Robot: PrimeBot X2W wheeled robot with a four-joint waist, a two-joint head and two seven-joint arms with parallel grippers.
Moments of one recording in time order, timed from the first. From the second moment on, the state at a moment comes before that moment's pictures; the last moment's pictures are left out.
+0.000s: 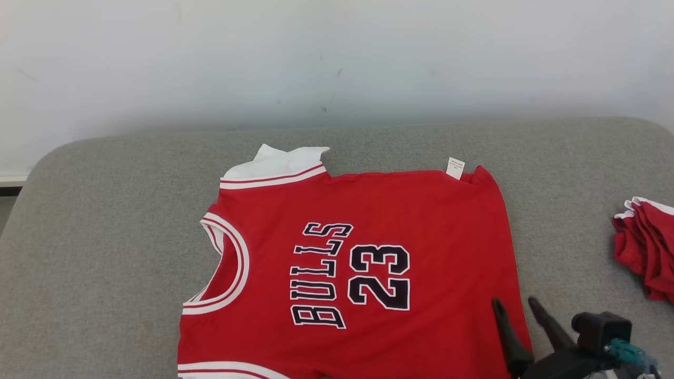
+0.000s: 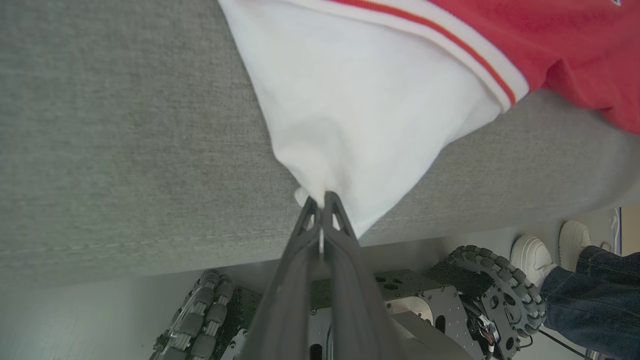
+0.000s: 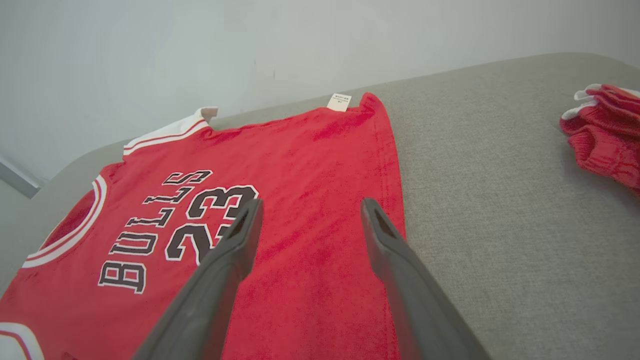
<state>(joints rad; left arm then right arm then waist) 0.20 0.29 -0.27 0.05 -0.57 -0.01 0.60 0.11 -0.08 0.04 -0.02 0.39 -0.02 0.07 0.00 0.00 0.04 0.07</state>
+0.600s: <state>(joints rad) 0.20 0.29 -0.26 0.01 -0.58 0.00 0.63 0.28 -0.20 0.05 -0.05 0.36 -0.05 0.42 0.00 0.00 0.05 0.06</state>
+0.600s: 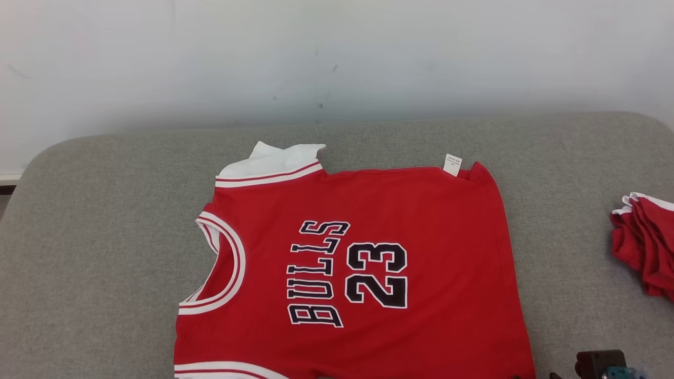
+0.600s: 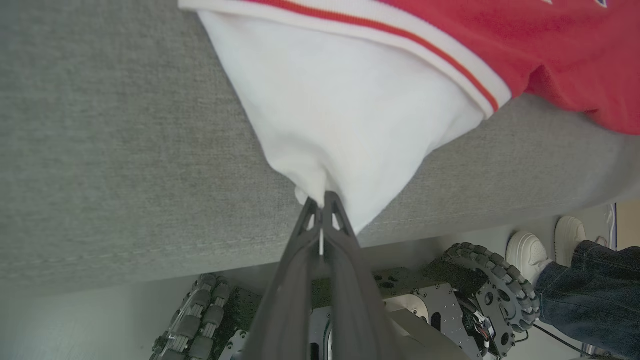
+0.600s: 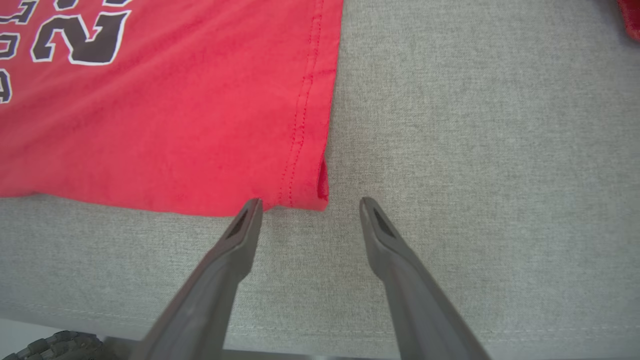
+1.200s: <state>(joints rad) 0.19 0.29 -0.27 -0.01 -0.59 0.01 0.66 0.21 -0.19 0.07 -0.04 0.37 -0.07 0.55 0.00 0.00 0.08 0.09</state>
